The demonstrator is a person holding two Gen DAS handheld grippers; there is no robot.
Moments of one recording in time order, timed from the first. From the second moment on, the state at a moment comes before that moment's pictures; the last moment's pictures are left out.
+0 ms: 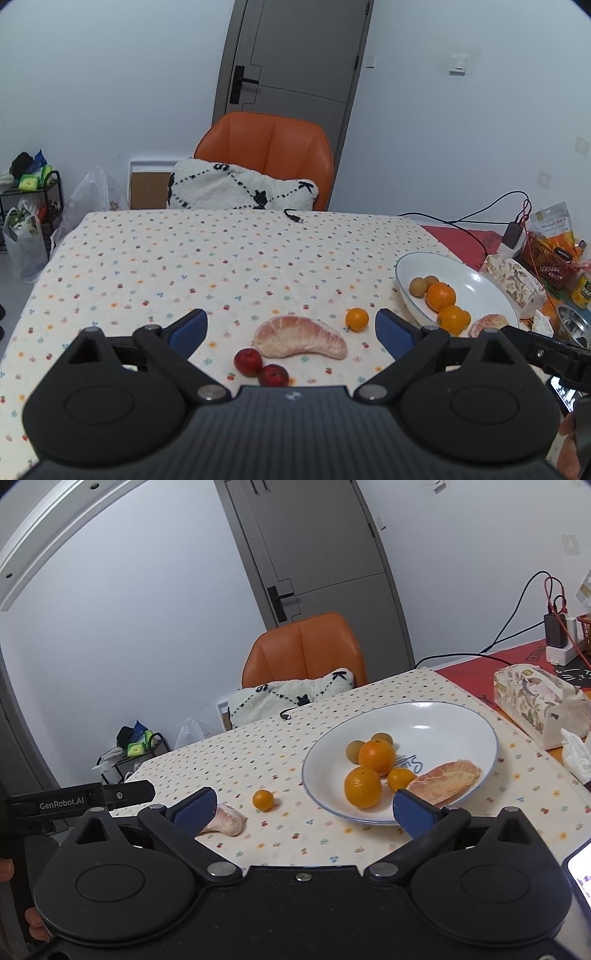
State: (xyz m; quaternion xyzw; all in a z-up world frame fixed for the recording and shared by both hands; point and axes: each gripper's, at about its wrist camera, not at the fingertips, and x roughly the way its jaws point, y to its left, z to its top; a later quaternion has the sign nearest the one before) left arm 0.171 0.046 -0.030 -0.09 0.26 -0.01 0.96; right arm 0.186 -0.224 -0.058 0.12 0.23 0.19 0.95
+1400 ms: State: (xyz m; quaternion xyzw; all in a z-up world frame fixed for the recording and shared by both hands) left arm 0.168 0.131 -0.072 -0.16 0.30 0.01 0.94; right arm 0.206 -0.093 -0.083 0.06 0.31 0.32 0.89
